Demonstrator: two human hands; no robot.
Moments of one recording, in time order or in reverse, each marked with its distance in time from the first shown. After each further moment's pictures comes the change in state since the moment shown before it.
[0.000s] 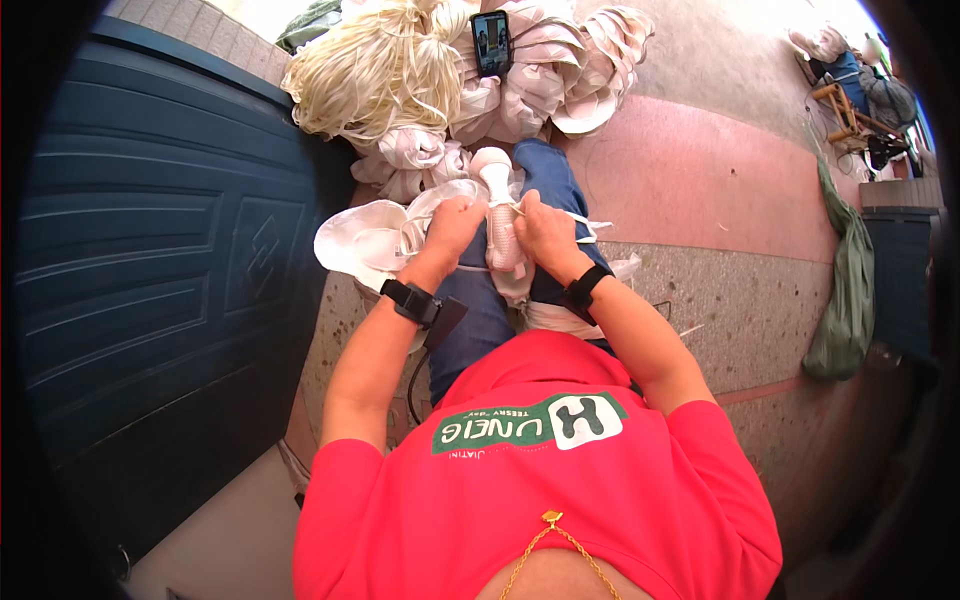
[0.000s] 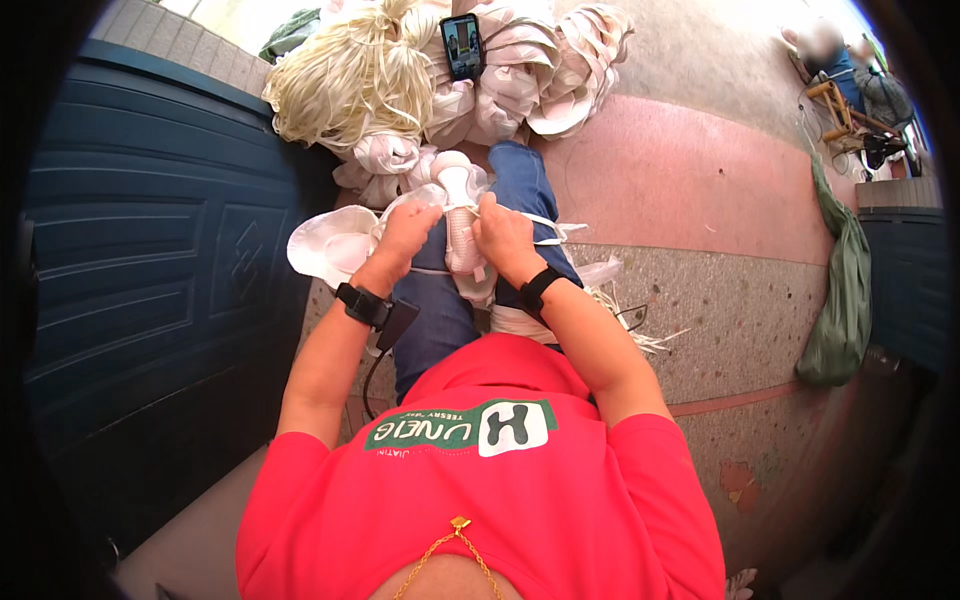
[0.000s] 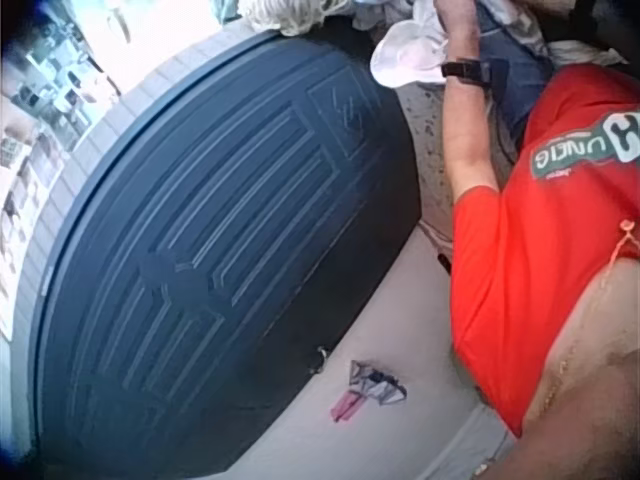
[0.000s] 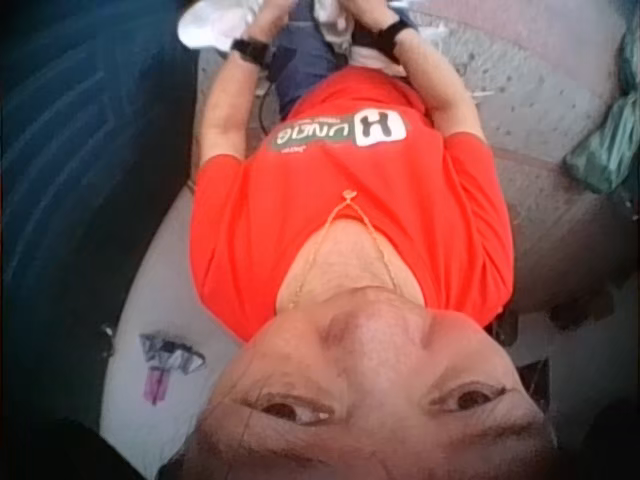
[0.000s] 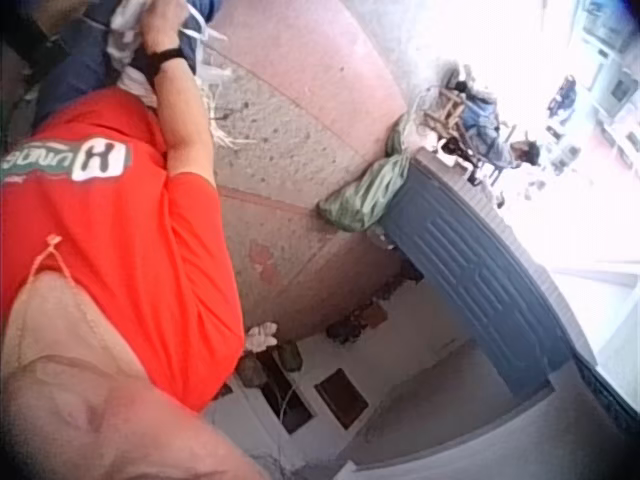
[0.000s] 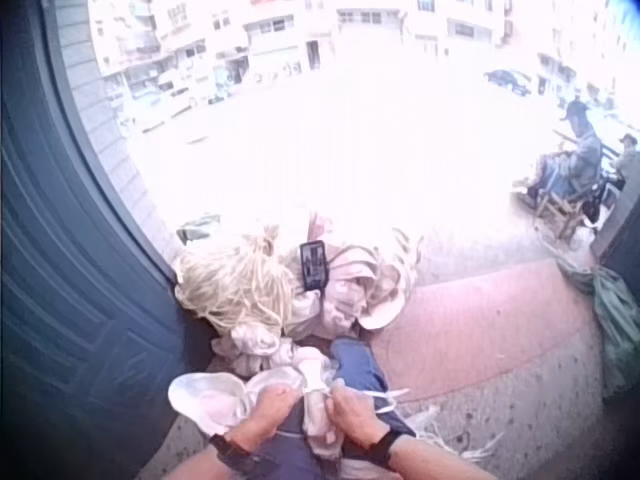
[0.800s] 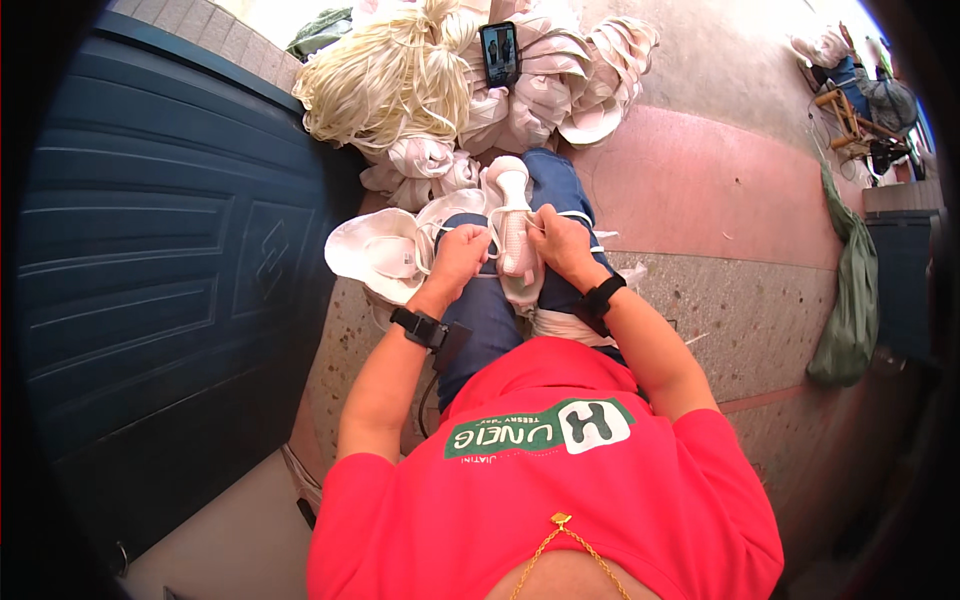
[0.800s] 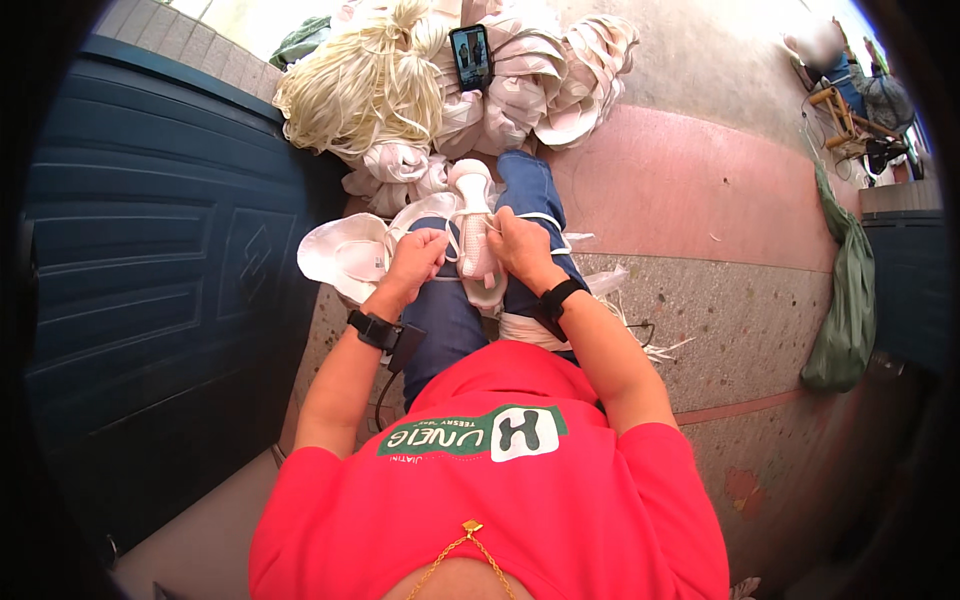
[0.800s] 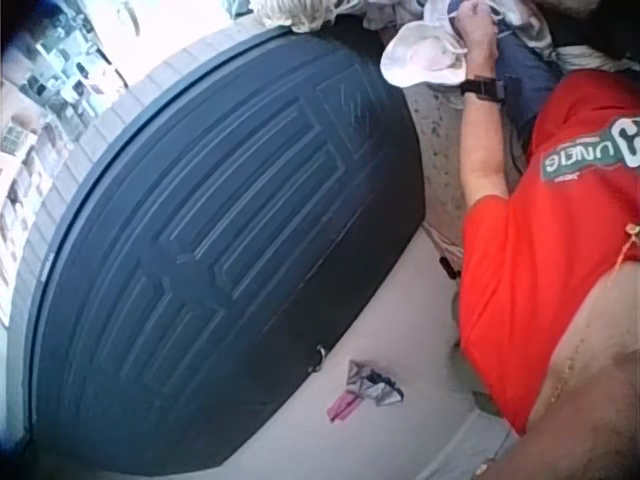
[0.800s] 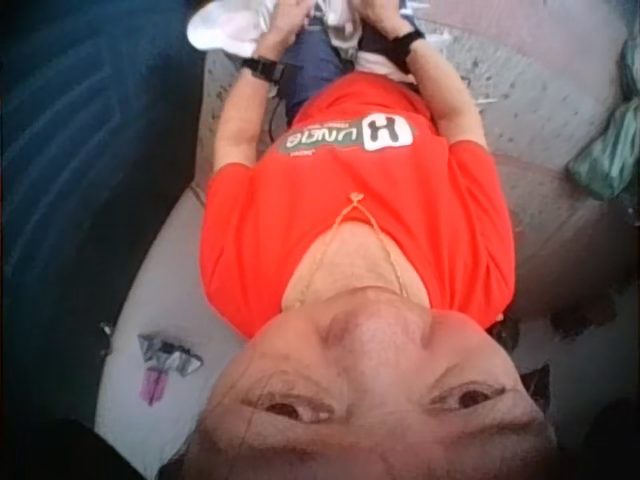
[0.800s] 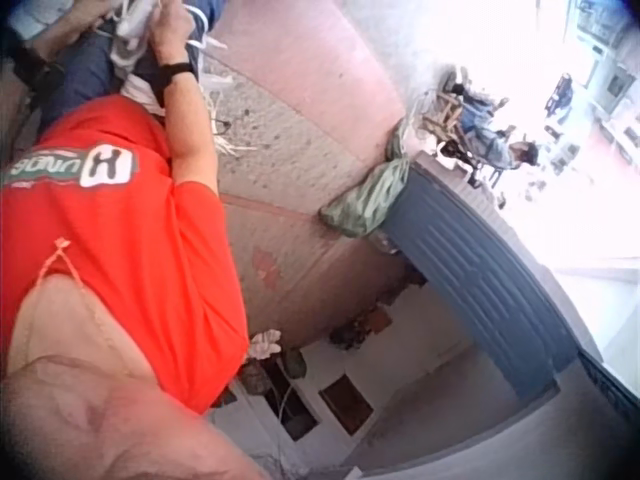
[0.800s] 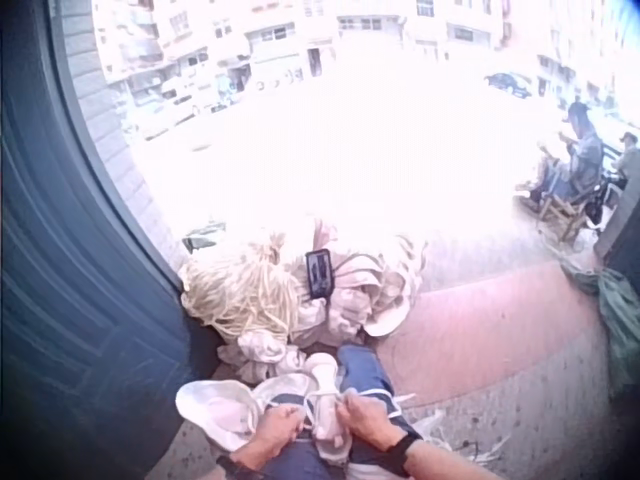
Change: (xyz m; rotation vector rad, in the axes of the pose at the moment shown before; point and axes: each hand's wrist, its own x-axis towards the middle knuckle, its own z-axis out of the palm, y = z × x) left_hand -0.027 -0.016 -0.002 -0.246 -0.123 -0.164; right_hand -0.008 0.013 -0.003 0.128 -0.034 0.042
